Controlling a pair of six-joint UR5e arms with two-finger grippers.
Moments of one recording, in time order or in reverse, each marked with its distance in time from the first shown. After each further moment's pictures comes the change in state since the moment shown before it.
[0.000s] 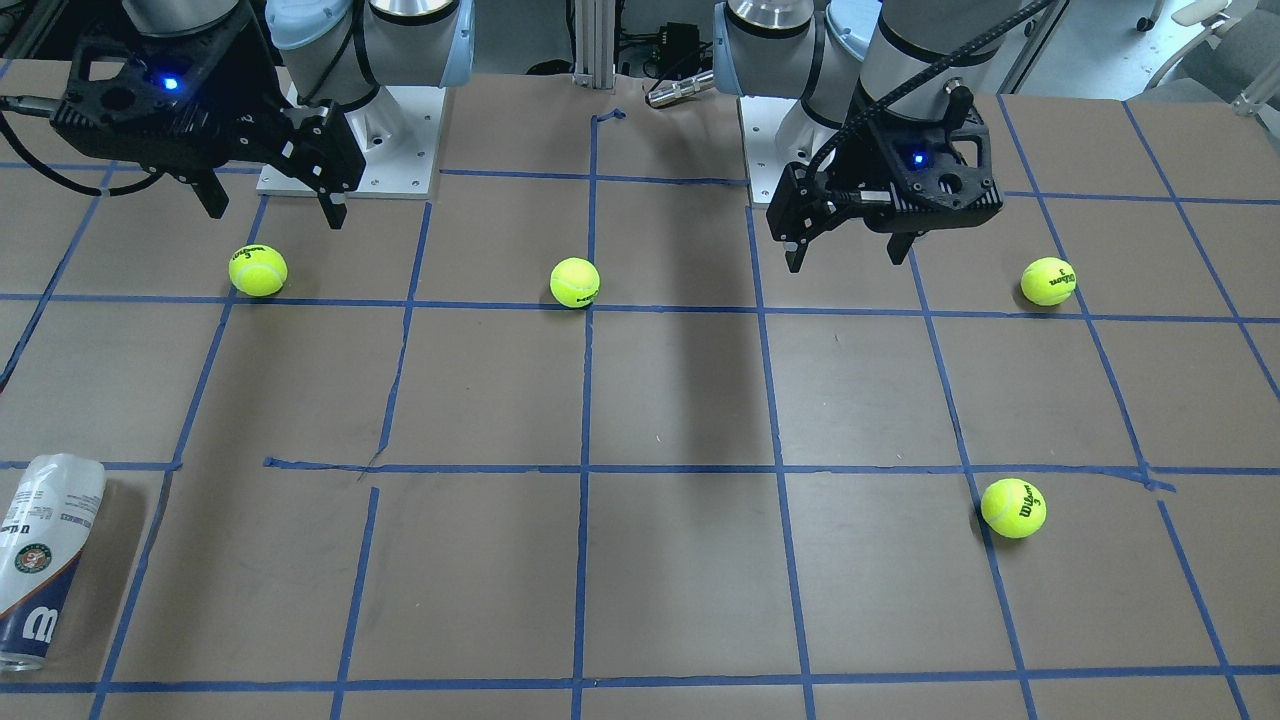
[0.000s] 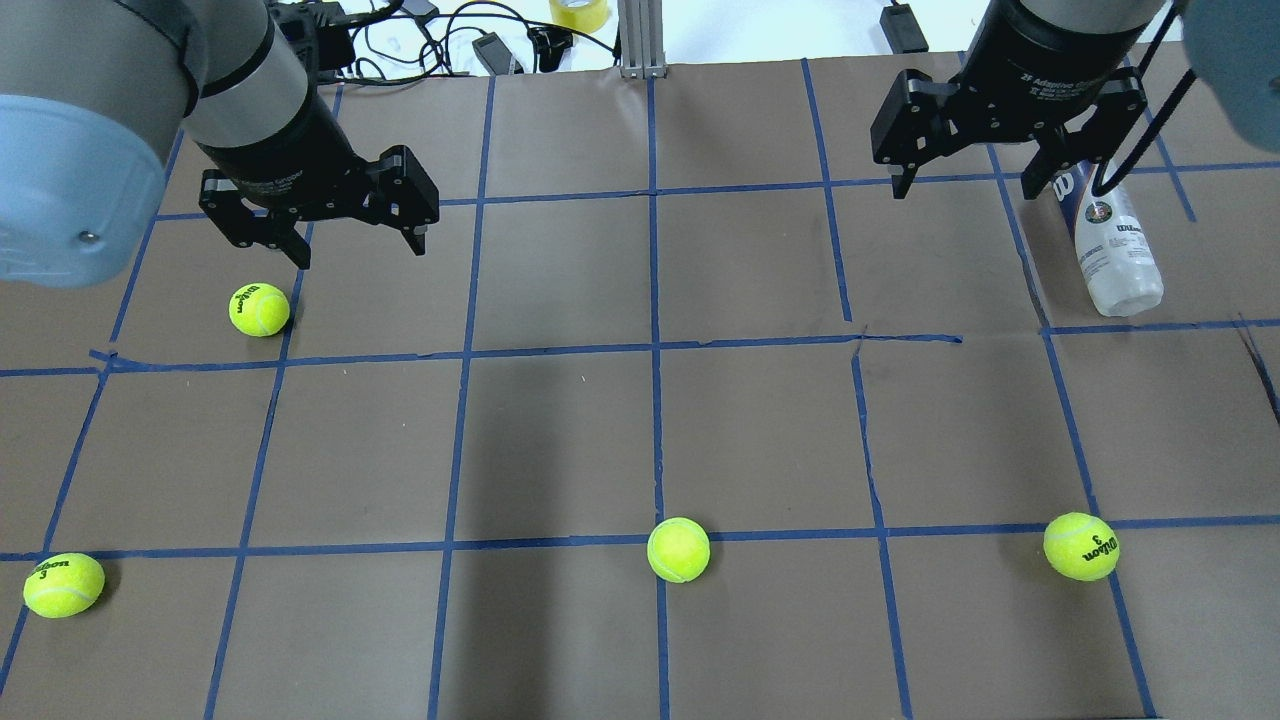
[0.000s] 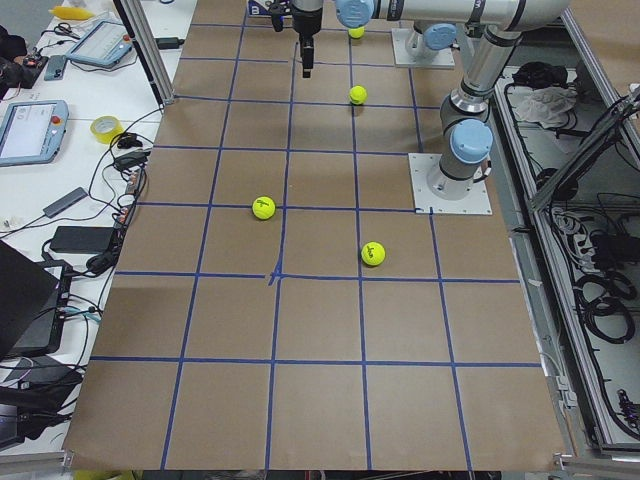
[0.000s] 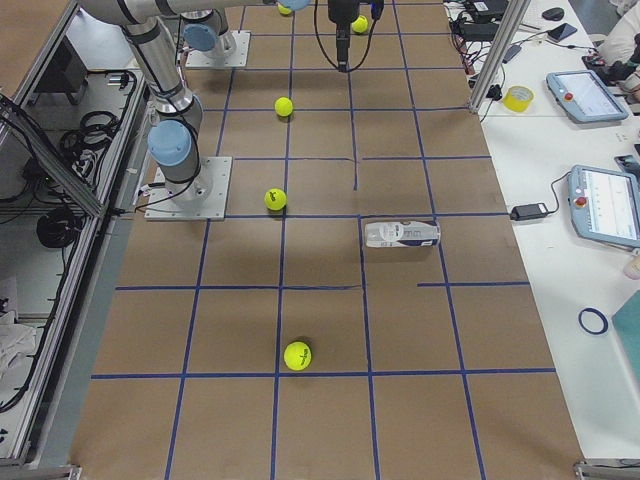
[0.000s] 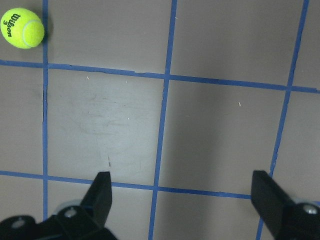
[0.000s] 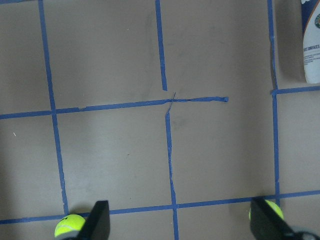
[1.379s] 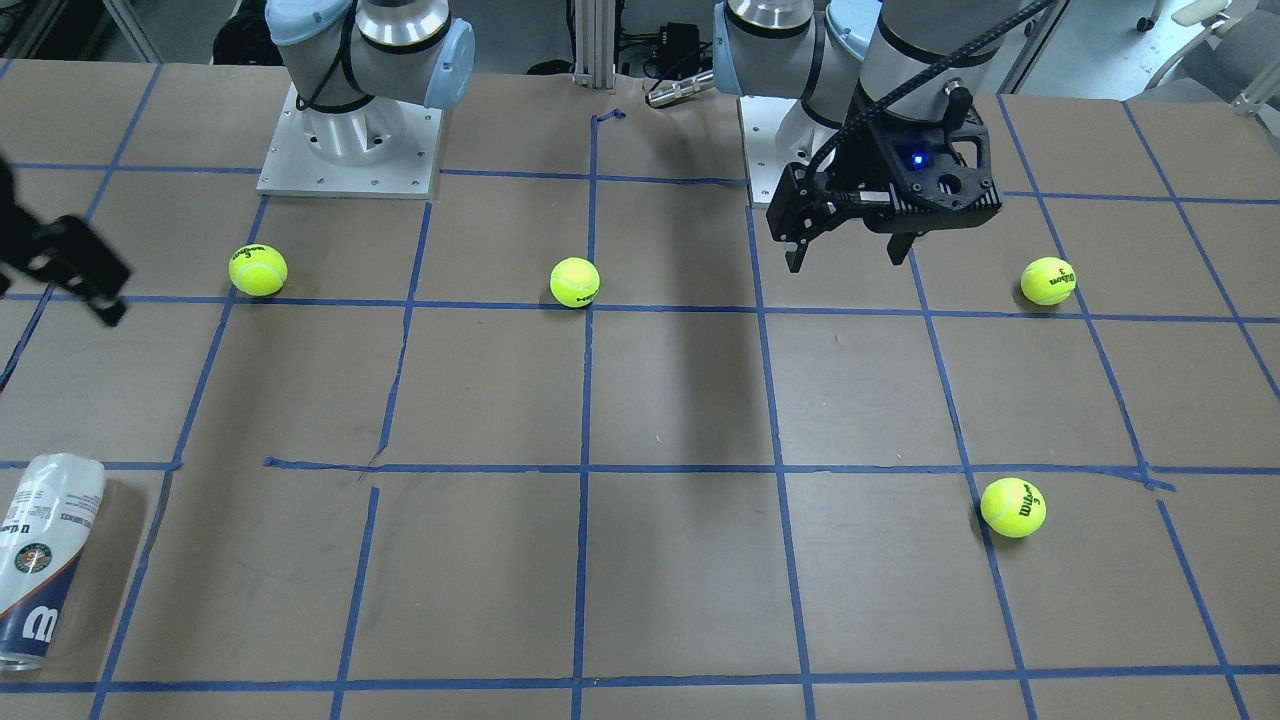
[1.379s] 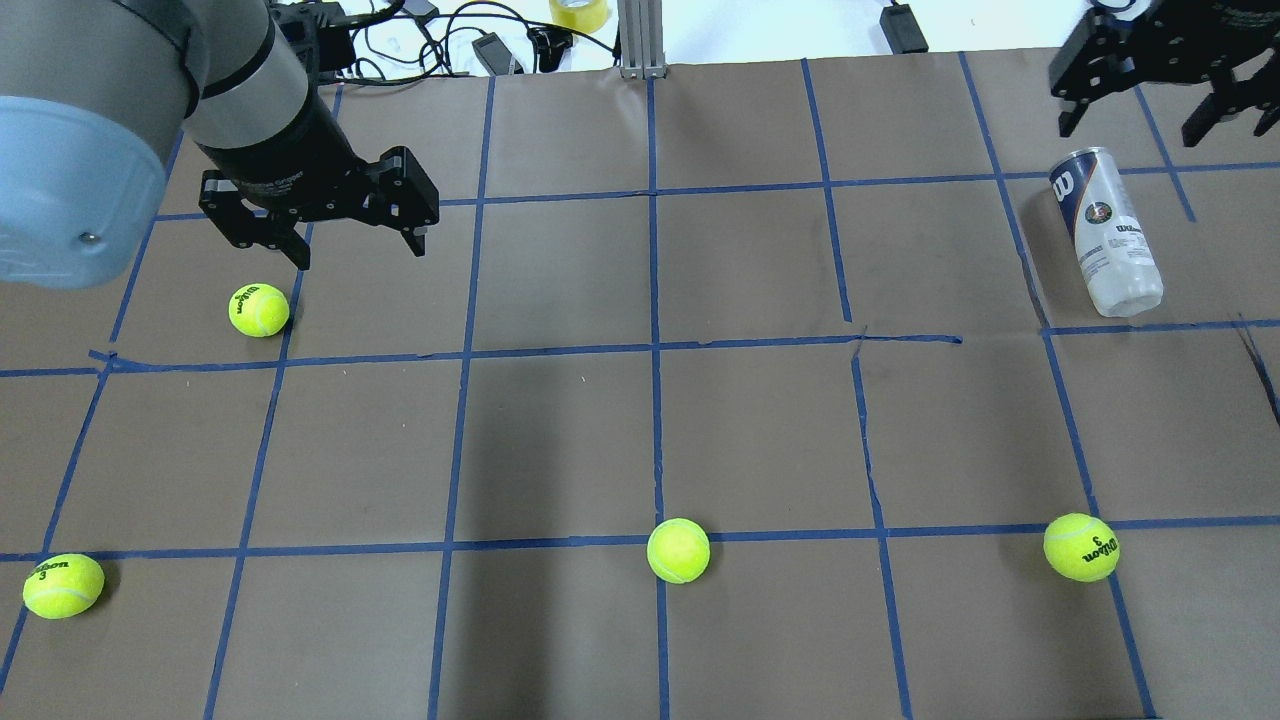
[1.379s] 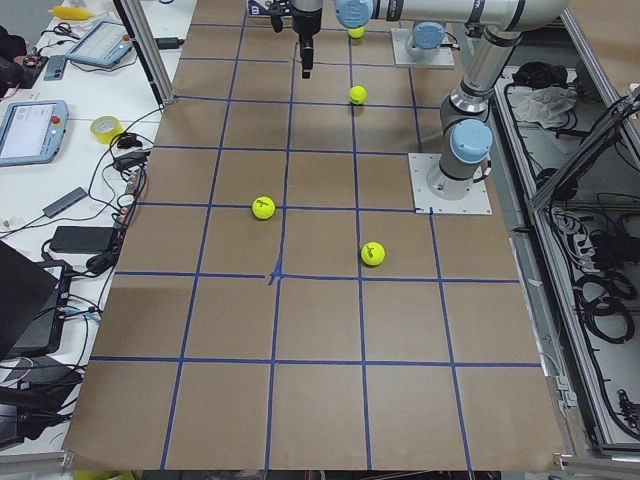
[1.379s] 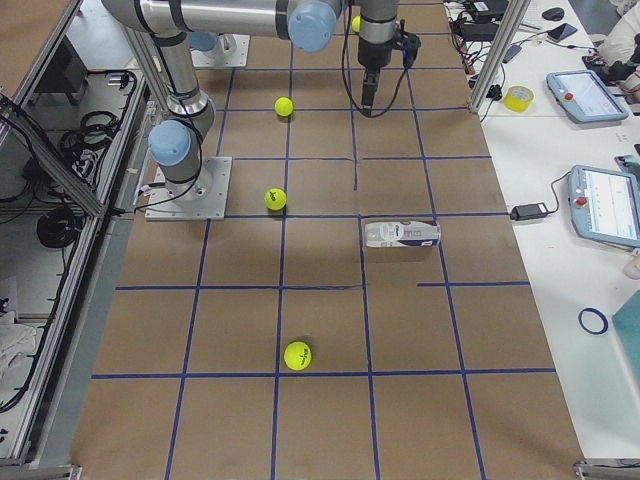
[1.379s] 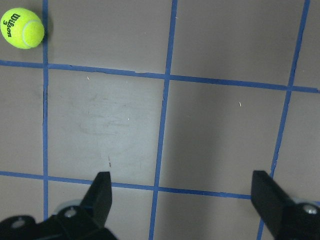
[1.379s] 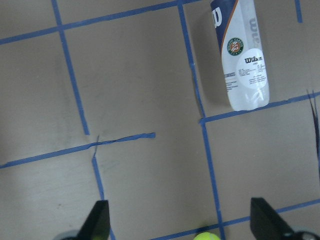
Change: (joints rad) left arm 0.000 -0.002 0.000 0.001 0.001 0.003; right arm -0.325 0.185 -0.116 -0.033 -0.014 -0.219
